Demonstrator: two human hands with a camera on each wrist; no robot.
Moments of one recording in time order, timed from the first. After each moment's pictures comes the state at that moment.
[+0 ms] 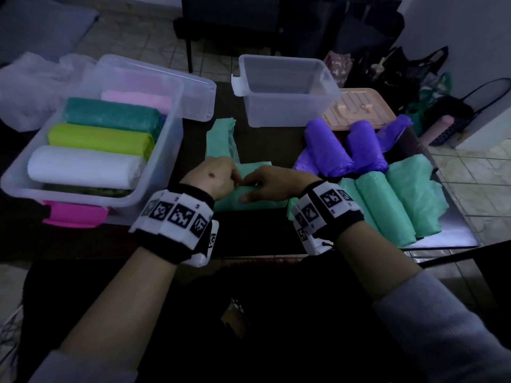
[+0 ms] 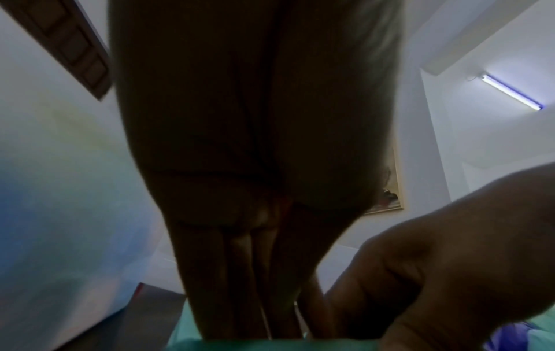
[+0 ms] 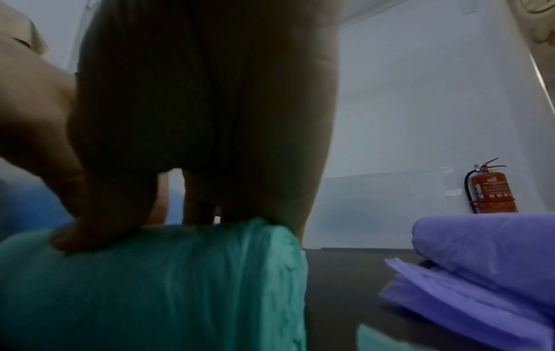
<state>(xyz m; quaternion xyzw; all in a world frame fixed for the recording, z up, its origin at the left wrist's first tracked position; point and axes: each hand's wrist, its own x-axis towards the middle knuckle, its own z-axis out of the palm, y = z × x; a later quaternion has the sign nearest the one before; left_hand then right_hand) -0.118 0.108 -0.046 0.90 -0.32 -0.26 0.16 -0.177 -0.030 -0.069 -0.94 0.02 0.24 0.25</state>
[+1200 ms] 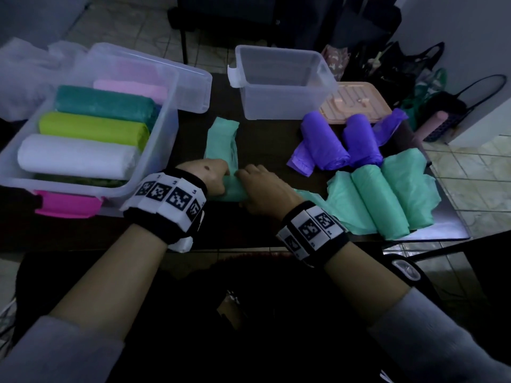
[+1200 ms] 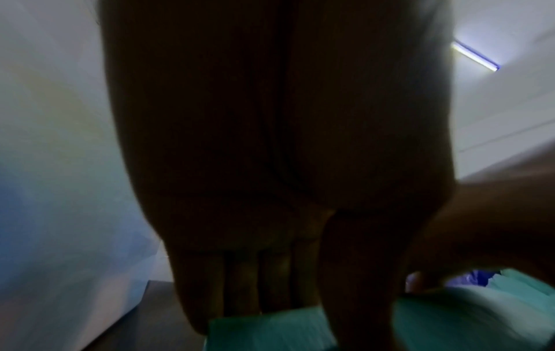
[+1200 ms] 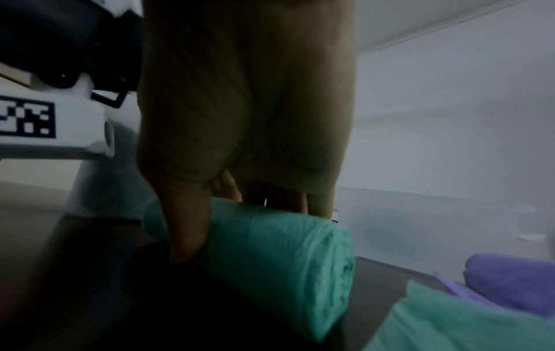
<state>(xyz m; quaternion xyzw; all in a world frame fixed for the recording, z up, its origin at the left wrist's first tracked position) -0.113 0.110 -0.062 0.89 -0.36 -0.28 0.01 -0.200 0.005 -0.084 -0.99 0.03 0.12 0.07</state>
